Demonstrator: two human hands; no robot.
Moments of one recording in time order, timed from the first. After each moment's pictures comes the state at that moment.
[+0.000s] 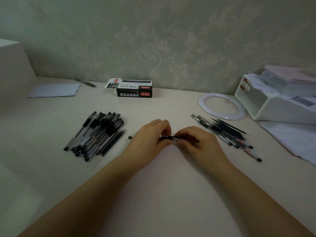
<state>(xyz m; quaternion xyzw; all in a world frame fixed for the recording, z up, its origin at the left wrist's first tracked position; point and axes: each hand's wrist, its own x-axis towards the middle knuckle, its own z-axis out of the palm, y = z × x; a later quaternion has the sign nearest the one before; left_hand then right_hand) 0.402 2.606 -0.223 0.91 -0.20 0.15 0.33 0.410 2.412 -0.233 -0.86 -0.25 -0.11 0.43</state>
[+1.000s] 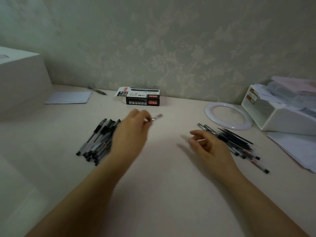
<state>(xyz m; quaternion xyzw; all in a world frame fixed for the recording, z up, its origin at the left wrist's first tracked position) 0.404 2.641 -0.195 0.91 -0.03 0.30 0.28 0.415 2.408 -0.236 -0.82 -0.15 -0.10 0.54</state>
